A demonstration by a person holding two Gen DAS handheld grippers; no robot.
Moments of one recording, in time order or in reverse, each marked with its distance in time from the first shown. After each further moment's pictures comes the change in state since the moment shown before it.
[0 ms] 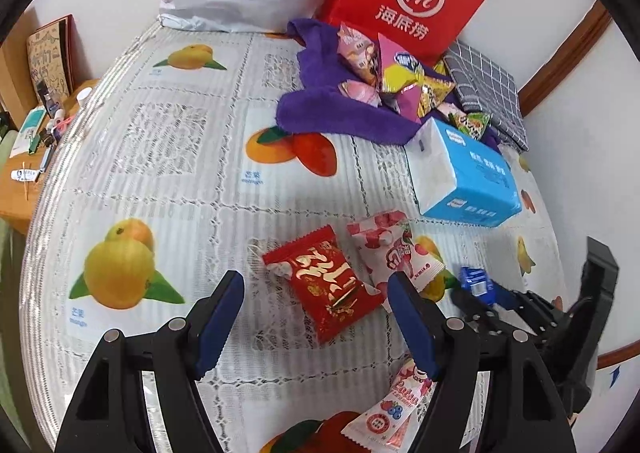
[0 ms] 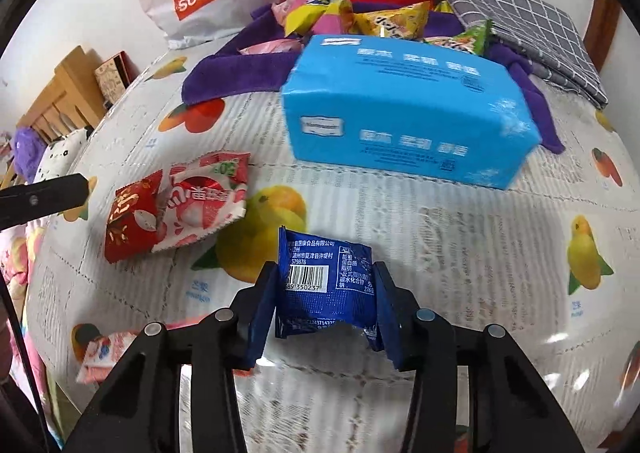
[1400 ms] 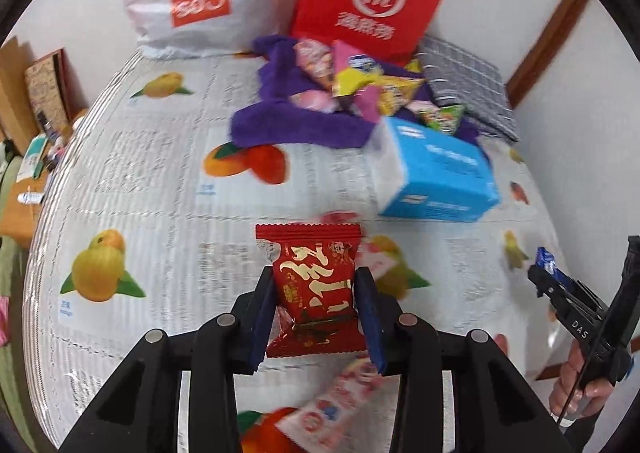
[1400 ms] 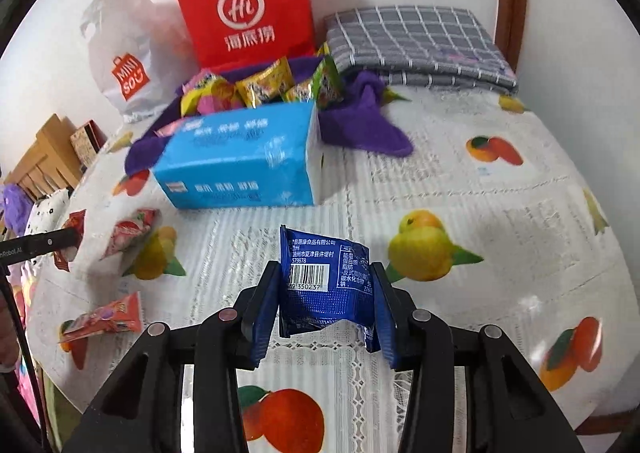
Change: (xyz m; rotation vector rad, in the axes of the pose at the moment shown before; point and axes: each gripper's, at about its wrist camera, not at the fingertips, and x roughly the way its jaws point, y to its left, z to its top) left arm -0.018 -0.060 -0.011 0.077 -0.061 0.026; right arm -0.073 -0.116 -0.027 0.128 -0.182 -0.052
